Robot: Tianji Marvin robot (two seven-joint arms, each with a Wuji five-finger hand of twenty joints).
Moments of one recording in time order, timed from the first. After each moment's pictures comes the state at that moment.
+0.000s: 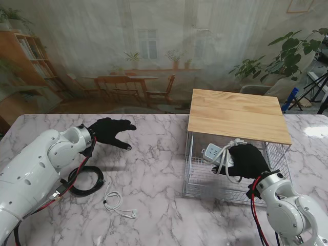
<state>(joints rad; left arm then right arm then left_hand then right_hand) 1.09 -1.01 -1.08 -1.24 0.89 -0.45 -0.24 -1.83 -1.08 1.54 -1.83 -0.84 -0.19 0.00 0.53 -0.17 -0.02 -0.02 0.35 0.12 0.12 0.42 0.35 0.18 0.10 0.24 0.44 0.26 0.22 0.35 0.21 0.30 0.69 0.40 0.32 -0.57 0.63 -0.07 1.05 0.20 1.10 1.02 1.07 0.20 0.84 0.69 1.00 0.20 0.67 1.44 0.40 0.39 1.19 0.38</state>
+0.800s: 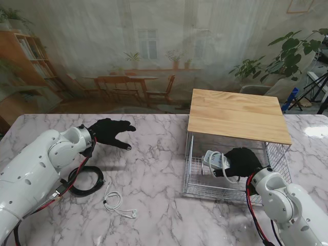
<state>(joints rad) 1.08 -1.01 -1.07 -1.23 0.89 -0.45 -0.25 -1.66 -1.06 1.44 -1.59 -0.90 -0.22 0.06 0.53 -0.14 -0.02 -0.02 0.36 0.12 0.12 0.42 0.35 0.18 0.10 0.24 0.44 0.26 0.22 0.35 0.20 0.30 0.69 0.41 0.32 -0.57 0.63 -0.07 1.05 0.20 1.10 1.02 1.07 0.20 0.84 0.69 0.98 0.20 0.67 1.44 0.40 0.38 1.18 0.37</state>
